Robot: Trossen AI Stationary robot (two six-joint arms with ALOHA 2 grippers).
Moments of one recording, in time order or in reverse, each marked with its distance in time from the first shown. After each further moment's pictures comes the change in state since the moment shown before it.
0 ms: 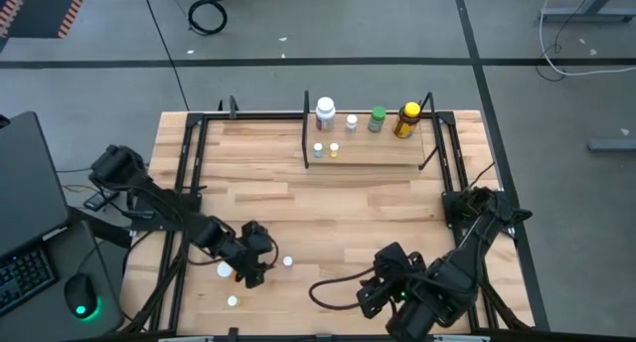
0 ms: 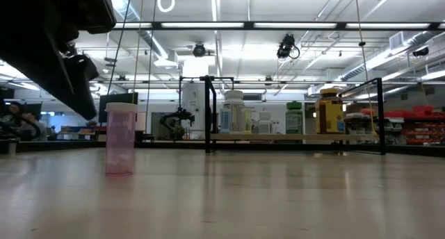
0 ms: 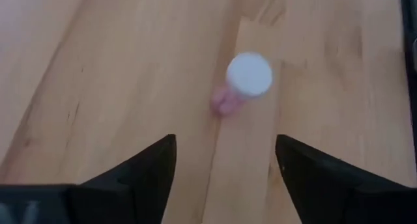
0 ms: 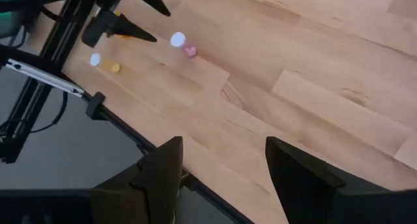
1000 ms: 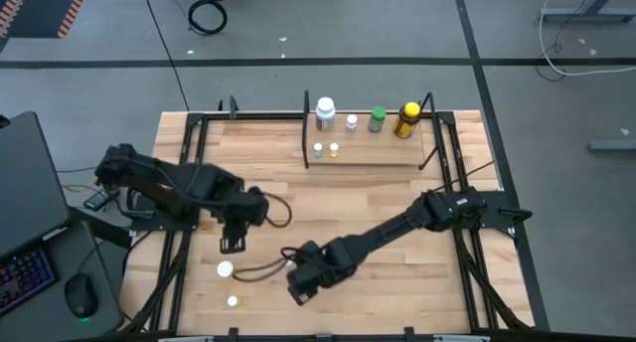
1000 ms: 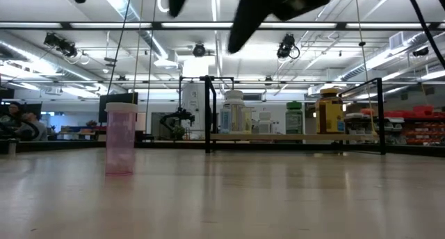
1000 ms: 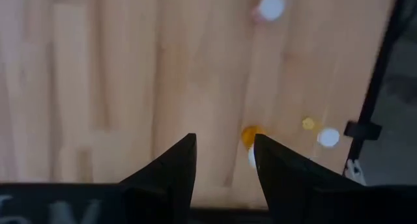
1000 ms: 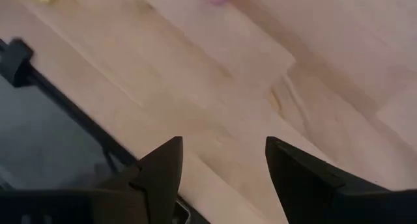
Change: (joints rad) left arm 0.284 0.016 0.833 -1.282 0.334 0.351; right arm -0.354 0.338 0.018 0.379 -0.515 -0.491
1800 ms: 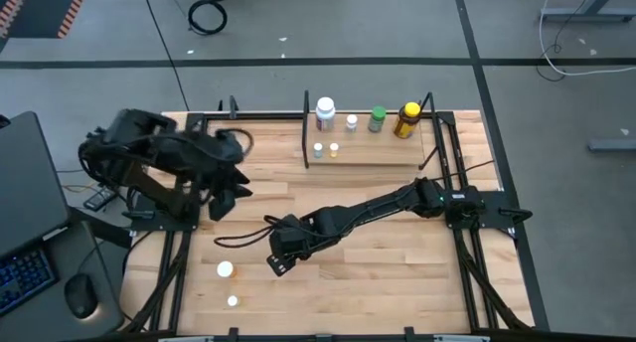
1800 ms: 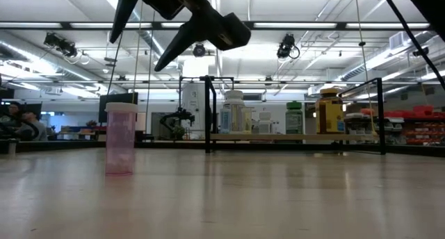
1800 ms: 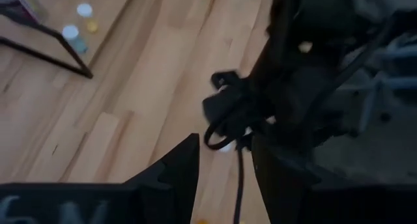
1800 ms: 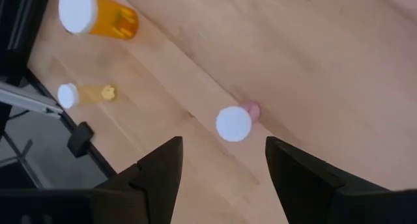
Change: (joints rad) left arm 0.084 0.025 0.645 -0.112 -0.147 -0.171; right arm -0.162 0.010 0.000 0.195 -0.003 -0.158
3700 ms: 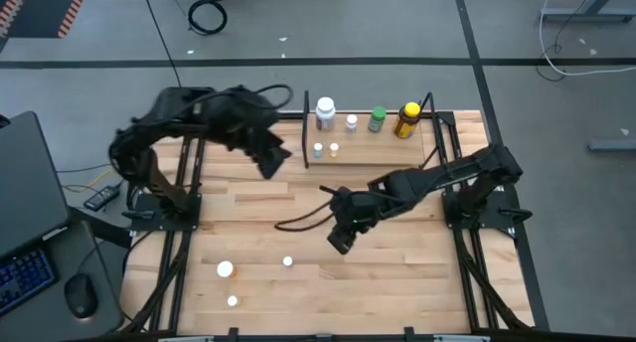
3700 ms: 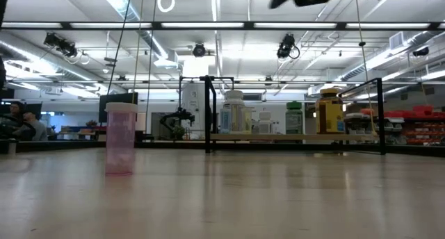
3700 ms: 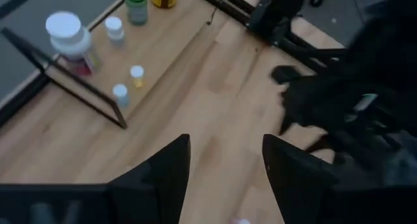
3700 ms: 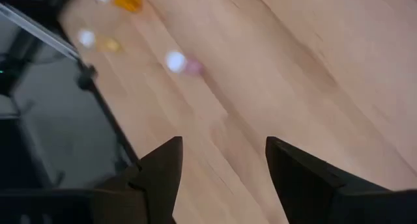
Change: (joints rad) left arm 0.272 0.164 0.164 0.100 0.003 0.065; right arm -0.012 -0.640 -0.621 0.037 -0.016 -0.204
